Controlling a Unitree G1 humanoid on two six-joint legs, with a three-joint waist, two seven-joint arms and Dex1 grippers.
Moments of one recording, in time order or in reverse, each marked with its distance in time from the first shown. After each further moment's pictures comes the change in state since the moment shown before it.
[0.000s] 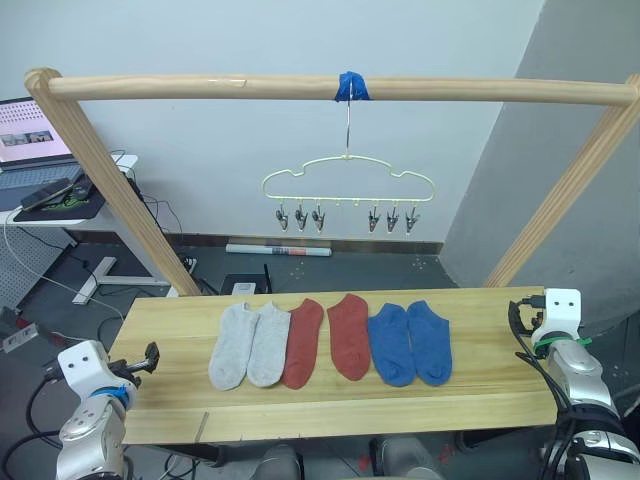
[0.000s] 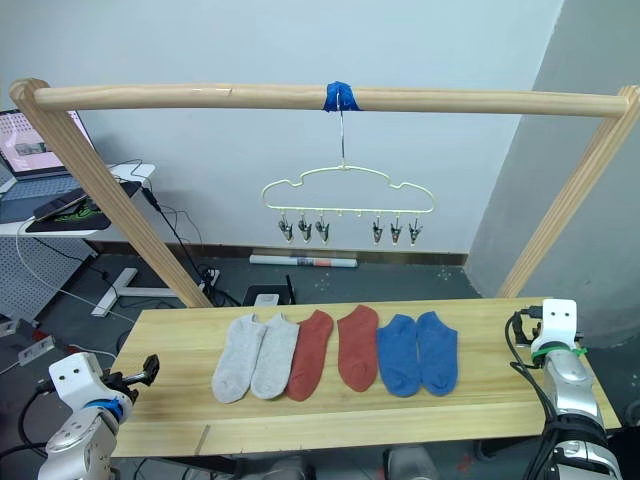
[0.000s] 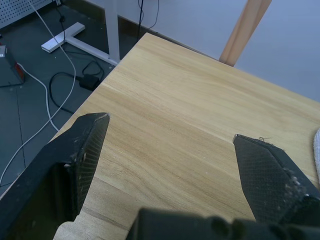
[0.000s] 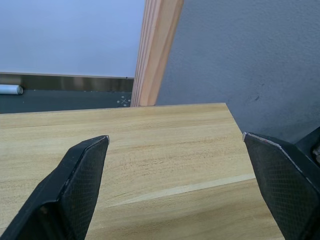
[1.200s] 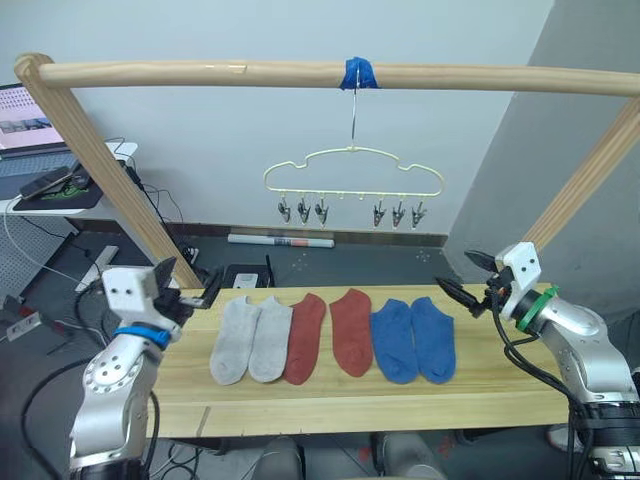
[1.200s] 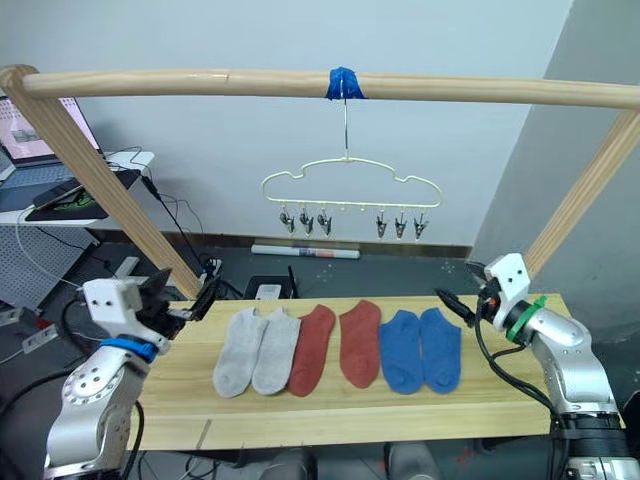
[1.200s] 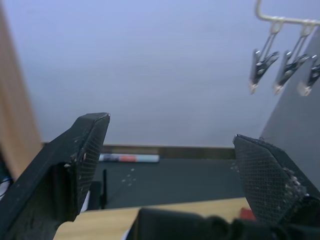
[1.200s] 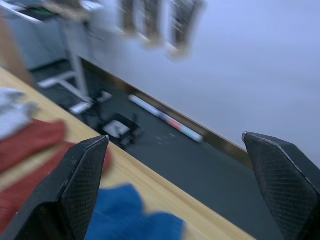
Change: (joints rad) left arm -0.036 -0.034 -0.194 -0.641 -0.046 0.072 -0.155; right arm 0.090 -0.092 0.195 -0.831 0.268 0.347 0.594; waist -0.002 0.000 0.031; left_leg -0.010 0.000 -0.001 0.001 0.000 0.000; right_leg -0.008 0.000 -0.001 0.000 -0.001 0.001
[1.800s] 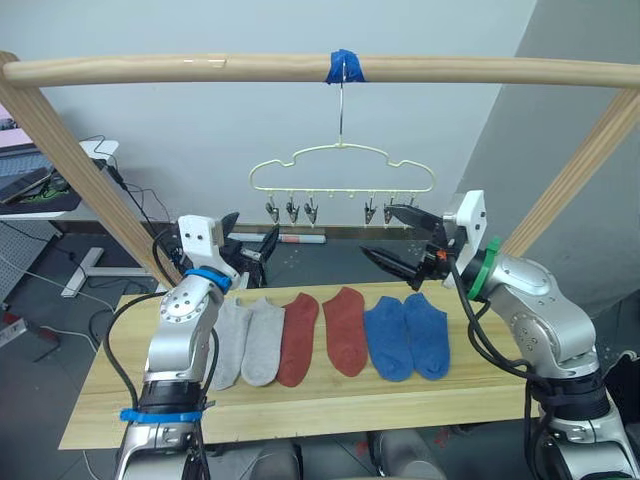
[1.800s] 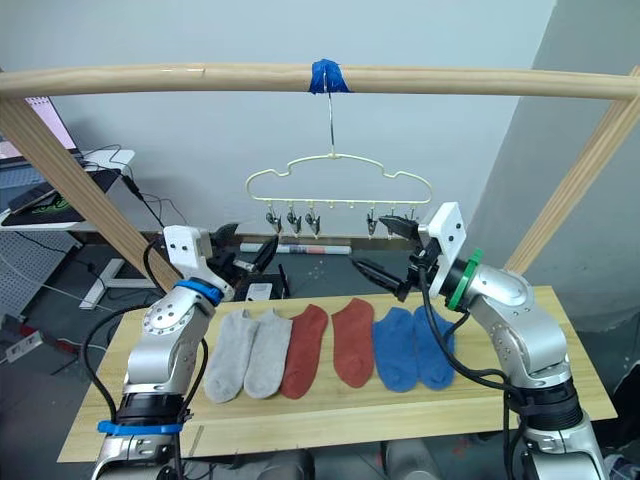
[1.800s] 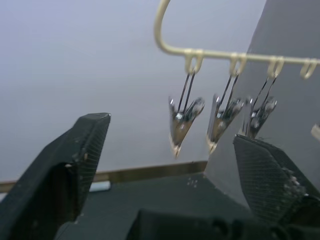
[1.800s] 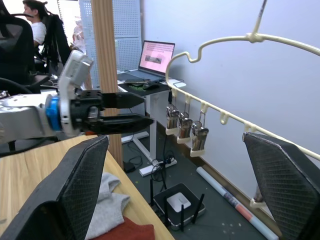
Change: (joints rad) left arm -0.348 -0.101 -0.153 0.264 0.092 -0.077 -0.002; right arm -0.228 0.142 0.156 -0.286 0.115 0.213 -0.071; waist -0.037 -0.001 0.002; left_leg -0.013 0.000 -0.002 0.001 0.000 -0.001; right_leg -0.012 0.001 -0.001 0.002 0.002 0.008
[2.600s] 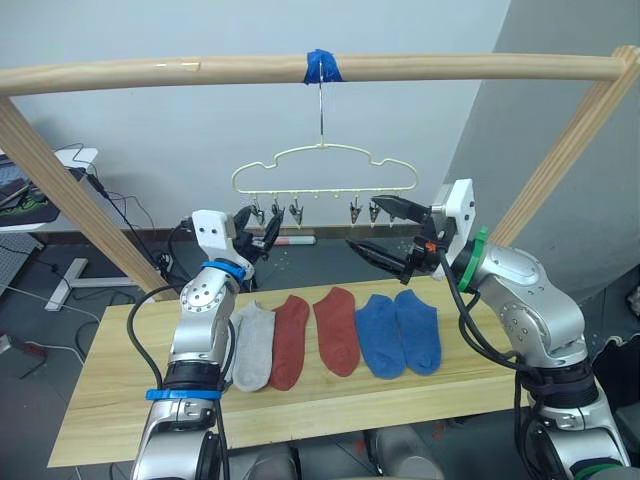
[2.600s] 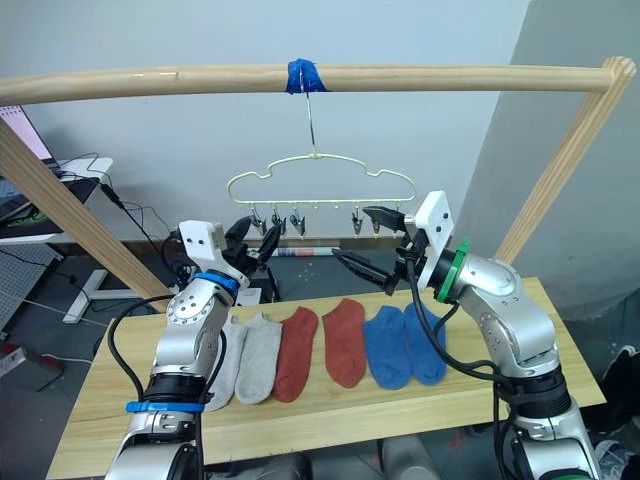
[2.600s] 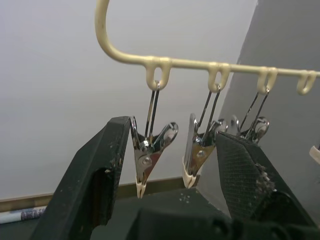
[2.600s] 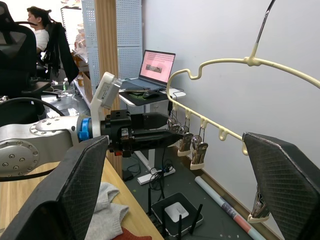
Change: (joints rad) left arm -0.083 -0.055 -0.007 0.185 0.046 -0.153 0.039; right arm -0.061 0.018 0.016 0.018 0.001 0.001 0.022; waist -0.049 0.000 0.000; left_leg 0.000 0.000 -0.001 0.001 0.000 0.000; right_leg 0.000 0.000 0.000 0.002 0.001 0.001
